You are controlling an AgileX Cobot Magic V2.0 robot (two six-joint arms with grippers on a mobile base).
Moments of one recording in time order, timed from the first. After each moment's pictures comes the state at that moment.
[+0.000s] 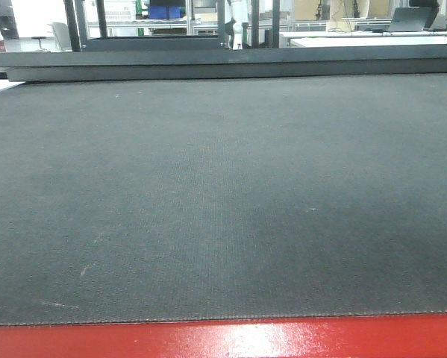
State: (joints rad) left arm -0.04 -0.02 0.03 -0.19 0.12 0.25; right arm 0.46 0.31 -0.70 -0.16 0.31 0.20
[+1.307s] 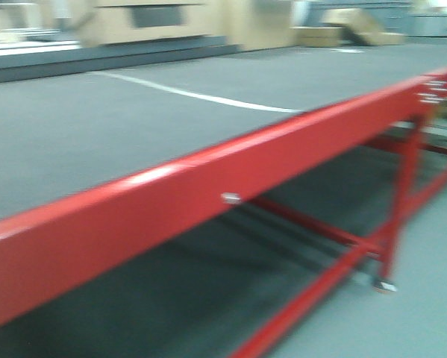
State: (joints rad) left arm -0.04 -0.02 0.03 -0.19 0.12 0.25; right arm 0.46 0.31 -0.70 -0.16 0.31 0.20
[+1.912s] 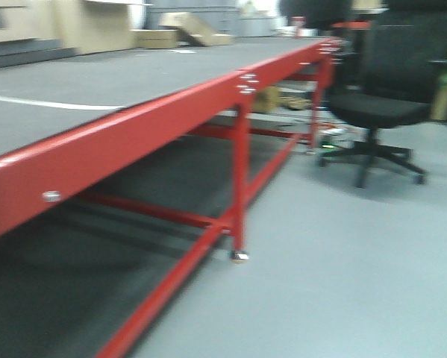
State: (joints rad) left arm -0.04 -0.02 0.03 -0.19 0.12 0.25; right arm 0.46 0.31 -0.70 -0.16 0.31 0.20
